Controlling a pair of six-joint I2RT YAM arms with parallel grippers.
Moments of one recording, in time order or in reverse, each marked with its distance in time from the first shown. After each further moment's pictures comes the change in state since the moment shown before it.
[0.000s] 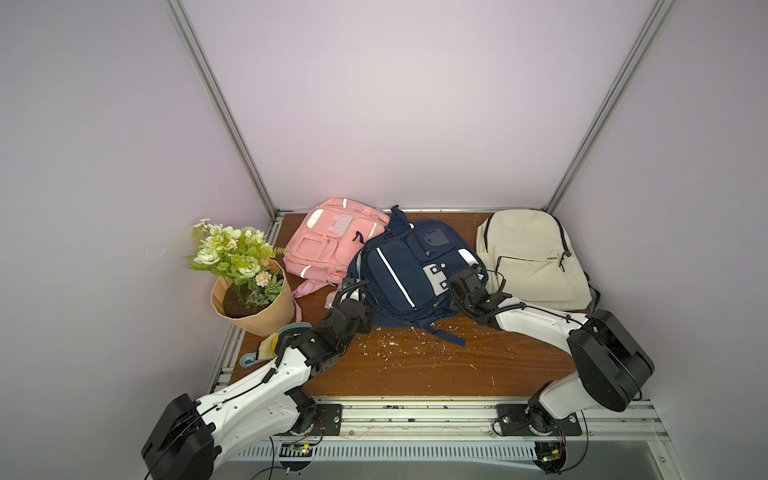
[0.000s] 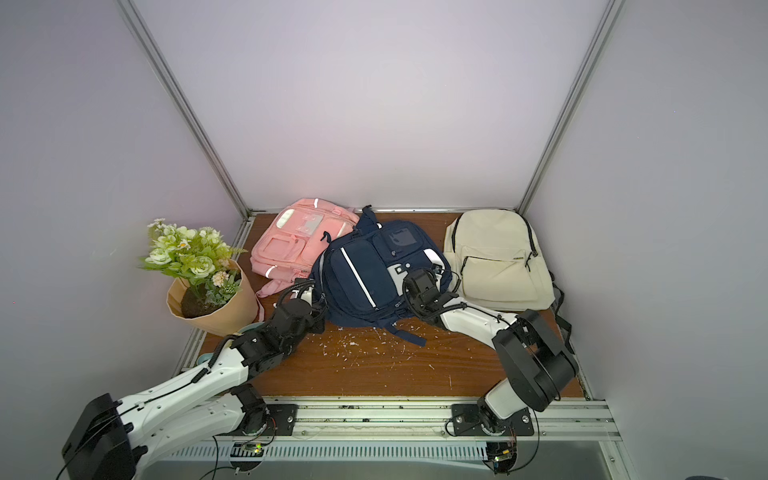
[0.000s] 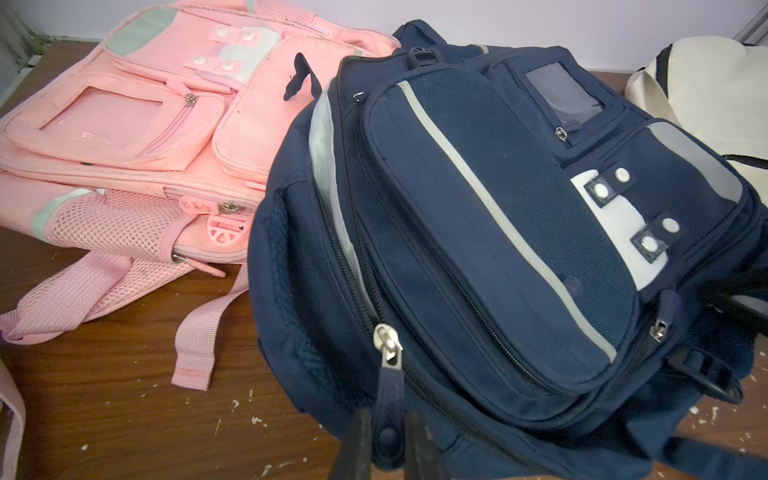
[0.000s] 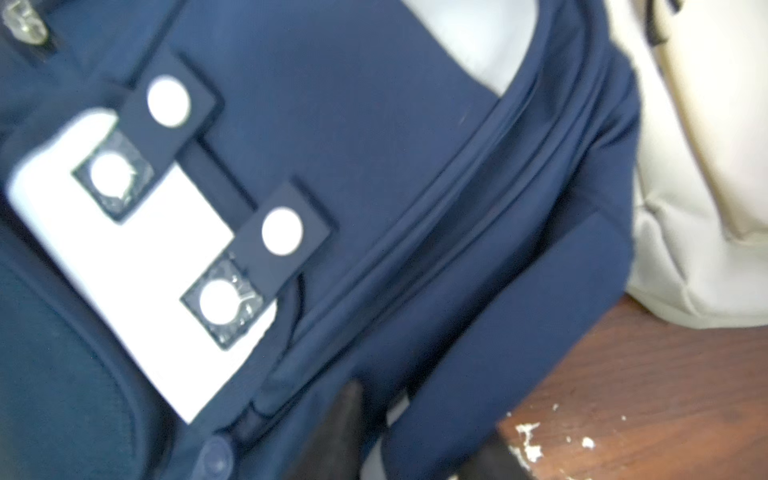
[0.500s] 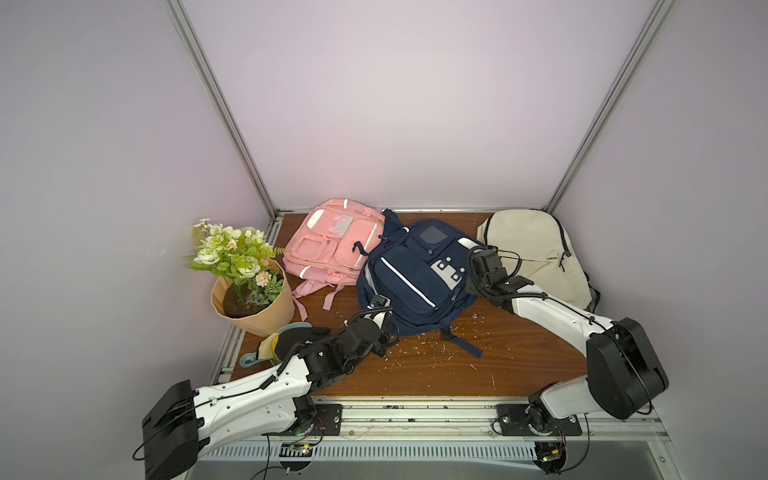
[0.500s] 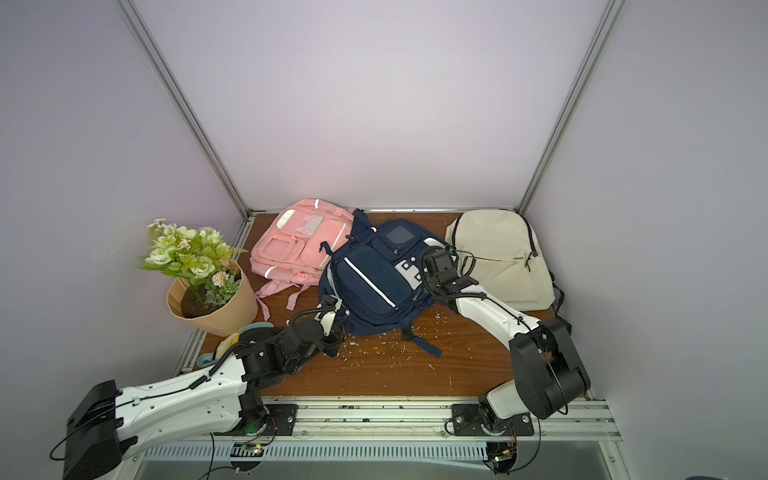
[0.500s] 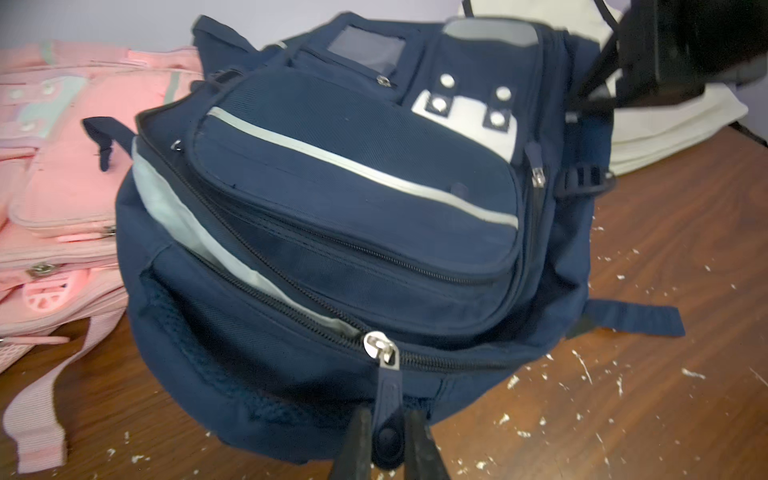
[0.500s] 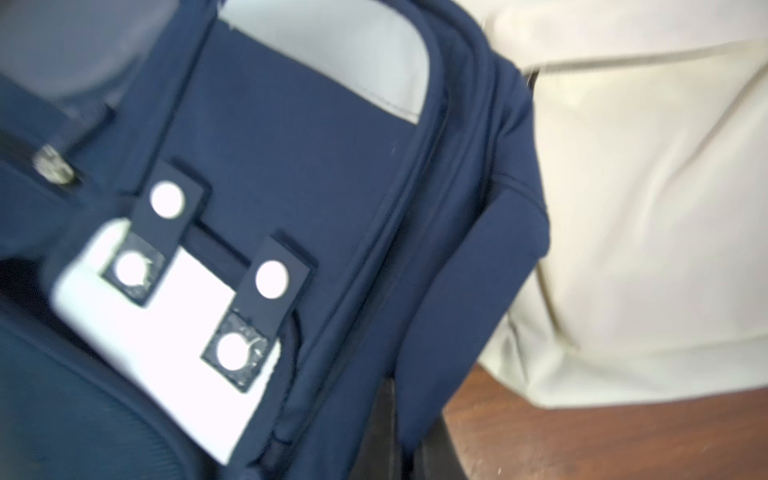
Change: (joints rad) left arm -0.307 0.010 -0.009 0.042 0.040 0.140; right arm -0.207 -0.058 0.163 -0.123 -0.041 -0.239
